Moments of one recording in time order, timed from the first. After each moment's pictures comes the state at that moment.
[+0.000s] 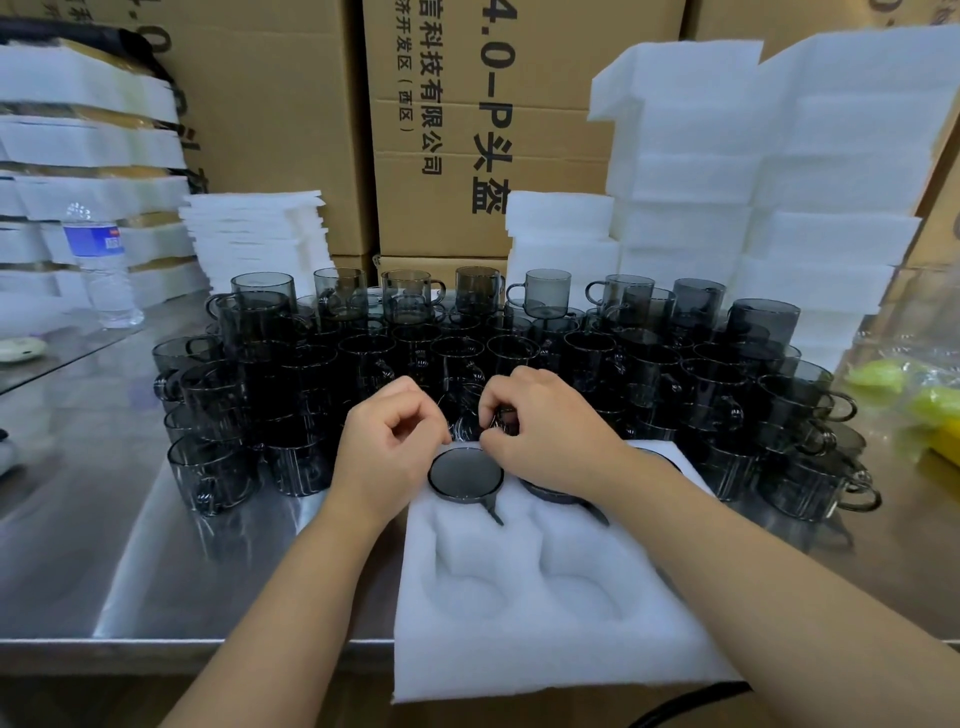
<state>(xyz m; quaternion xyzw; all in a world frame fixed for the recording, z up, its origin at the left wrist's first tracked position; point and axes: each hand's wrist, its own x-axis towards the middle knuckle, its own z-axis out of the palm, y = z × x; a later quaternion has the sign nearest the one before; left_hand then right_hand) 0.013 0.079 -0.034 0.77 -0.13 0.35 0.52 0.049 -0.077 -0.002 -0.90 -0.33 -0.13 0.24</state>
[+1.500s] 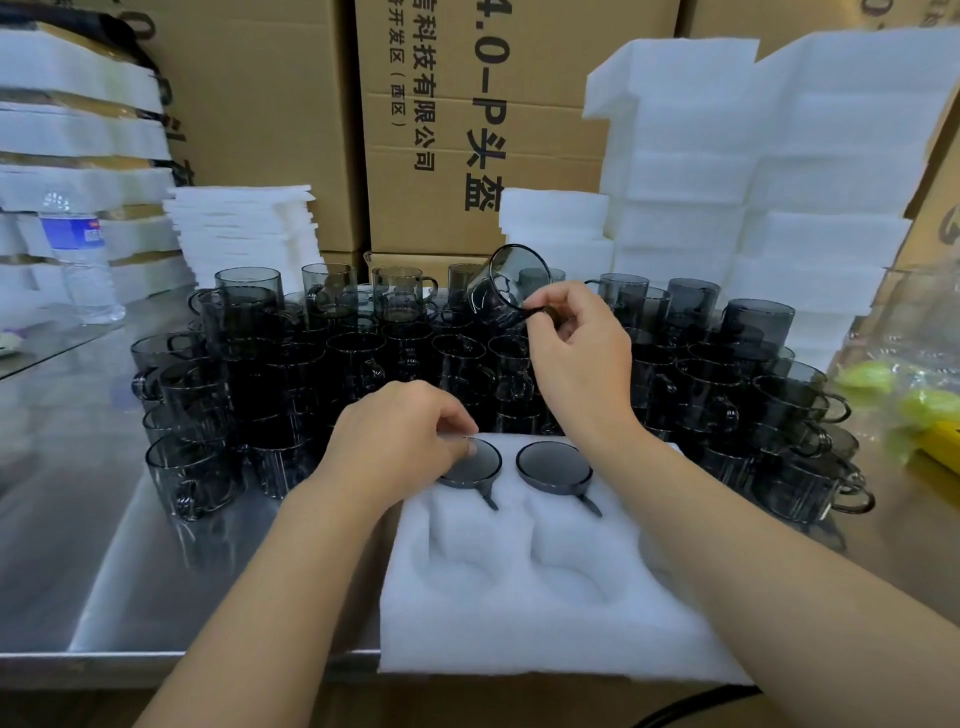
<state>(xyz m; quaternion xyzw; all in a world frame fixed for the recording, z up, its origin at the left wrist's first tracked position) 0.016 0.075 -0.003 0.96 -0.04 0.16 0.21 0.067 -0.073 0.023 -0.76 -0.14 -0.33 0.54</state>
